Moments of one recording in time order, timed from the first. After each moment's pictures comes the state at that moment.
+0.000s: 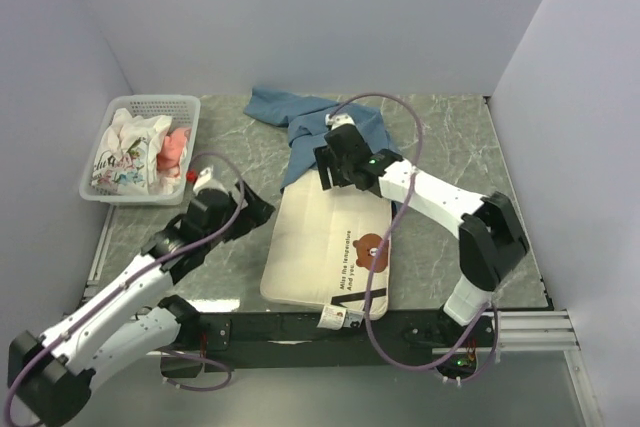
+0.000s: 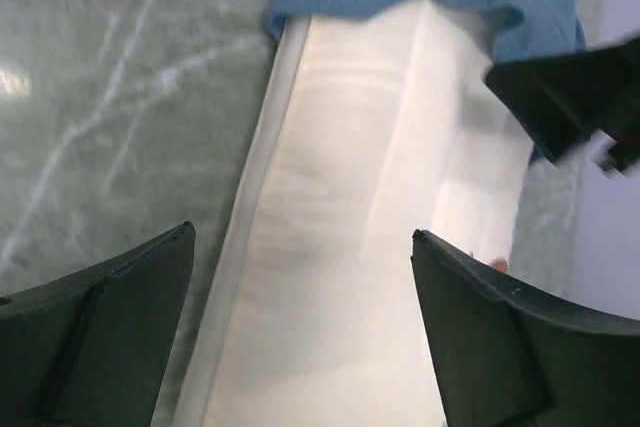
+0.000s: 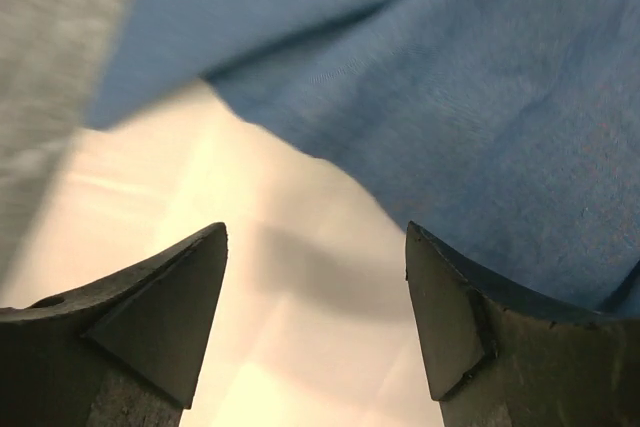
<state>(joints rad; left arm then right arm) -0.60 0.88 0.66 -0.38 -0.19 -0.93 0.70 1.65 1.31 -0.43 0.25 0.30</state>
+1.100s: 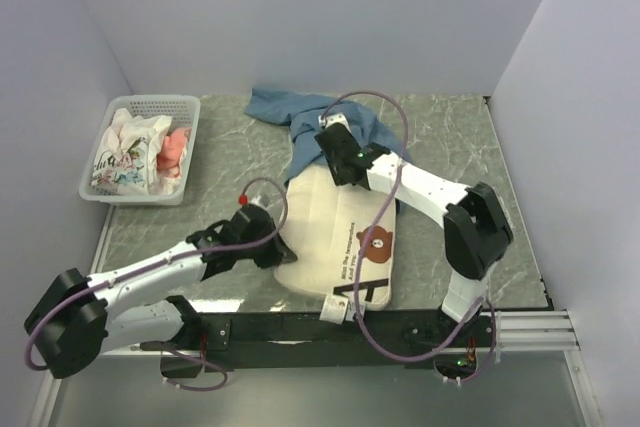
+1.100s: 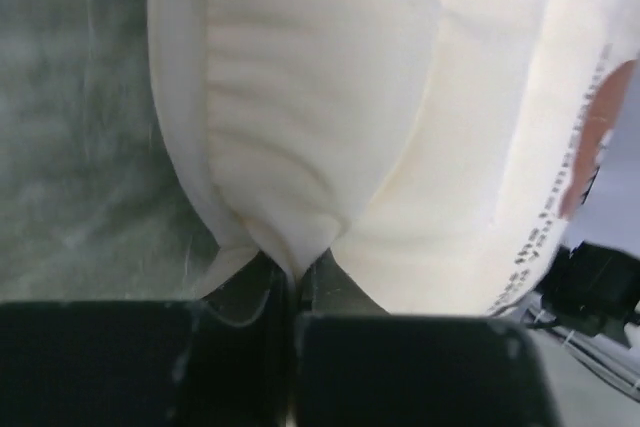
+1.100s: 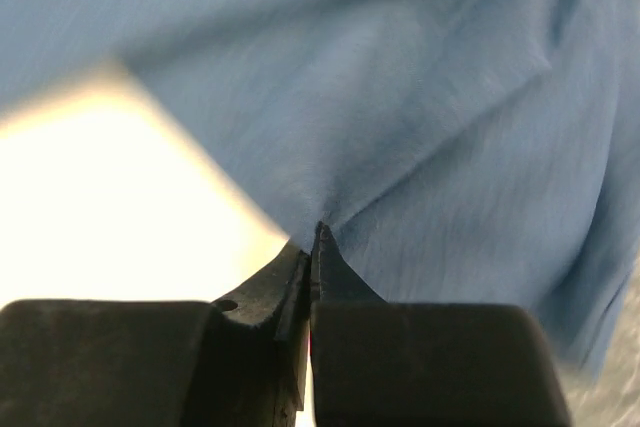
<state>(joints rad) -0.82 1.07 0.49 -0.23 0.08 -1.13 0.69 1.81 1.43 -0.54 0.43 0.20</state>
